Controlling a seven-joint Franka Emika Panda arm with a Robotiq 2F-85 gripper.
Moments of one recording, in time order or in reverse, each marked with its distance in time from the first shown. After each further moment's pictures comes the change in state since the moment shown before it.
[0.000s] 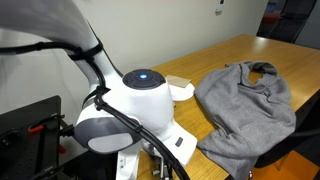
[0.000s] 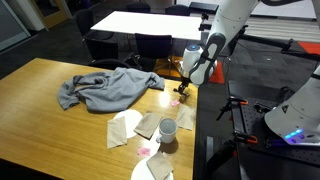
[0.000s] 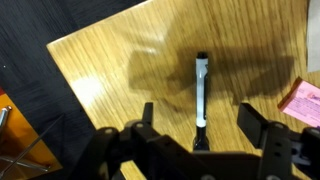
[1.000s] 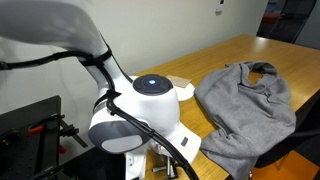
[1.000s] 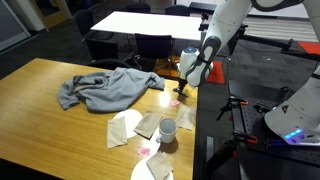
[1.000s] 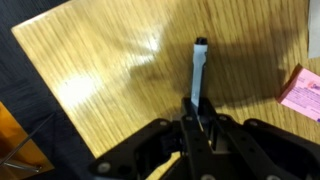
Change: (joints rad) arm -0.032 0.059 0.044 0.070 0.000 -0.001 -0.001
